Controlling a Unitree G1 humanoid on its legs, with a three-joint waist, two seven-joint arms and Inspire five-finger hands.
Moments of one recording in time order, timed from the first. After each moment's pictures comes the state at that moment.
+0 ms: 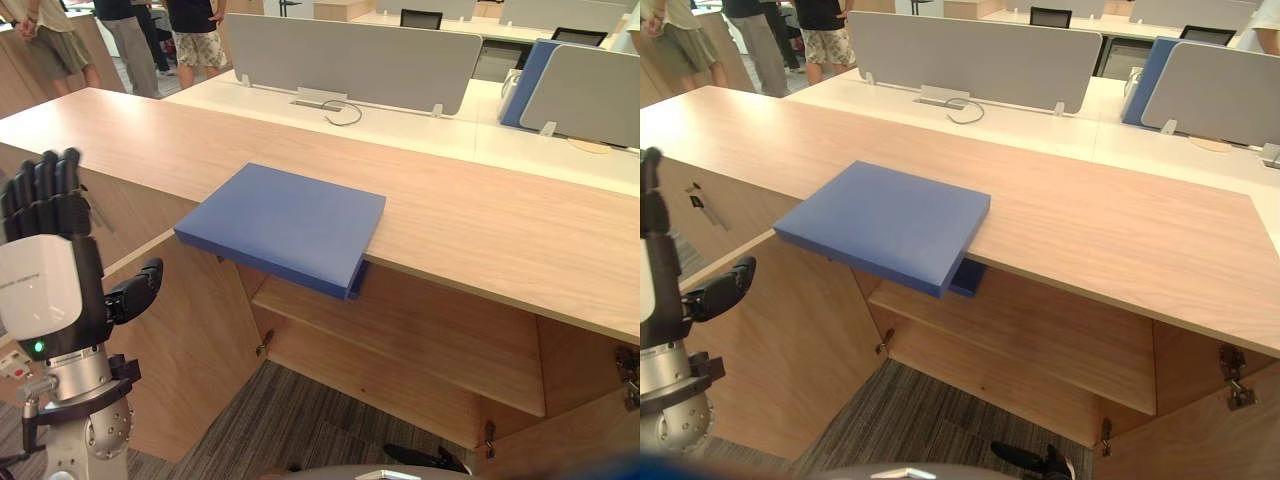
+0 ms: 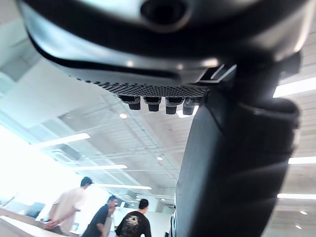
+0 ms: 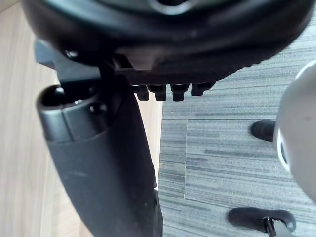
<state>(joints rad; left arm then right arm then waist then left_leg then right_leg) 0.43 0.42 0.36 -0.52 0.84 -0.08 0.52 0.10 0.01 -0.25 1.09 0.04 0.01 -0.16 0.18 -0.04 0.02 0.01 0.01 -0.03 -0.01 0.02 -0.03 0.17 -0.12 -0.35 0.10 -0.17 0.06</state>
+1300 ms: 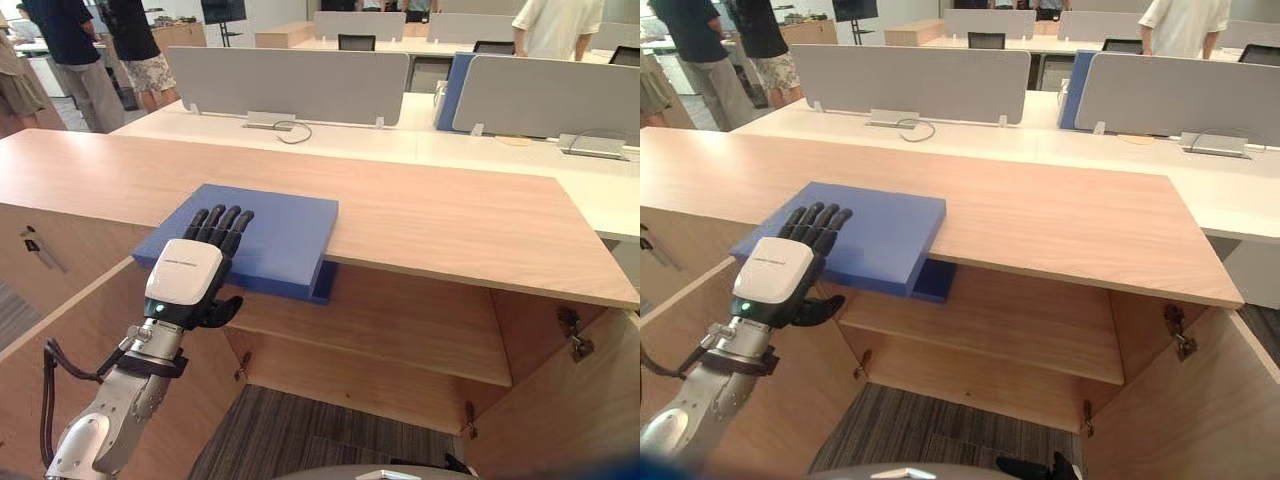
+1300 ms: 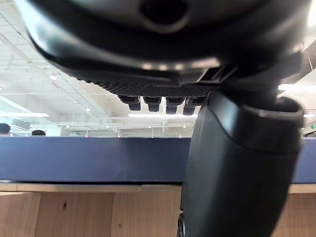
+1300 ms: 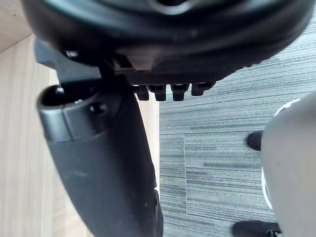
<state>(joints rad) 0.24 0.66 0.03 -0.16 0.91 -0.21 0.34 0.13 -0.01 -0.24 1.06 -0.05 0.00 -0.13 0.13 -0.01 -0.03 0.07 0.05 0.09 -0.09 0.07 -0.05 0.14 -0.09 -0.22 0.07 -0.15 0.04</state>
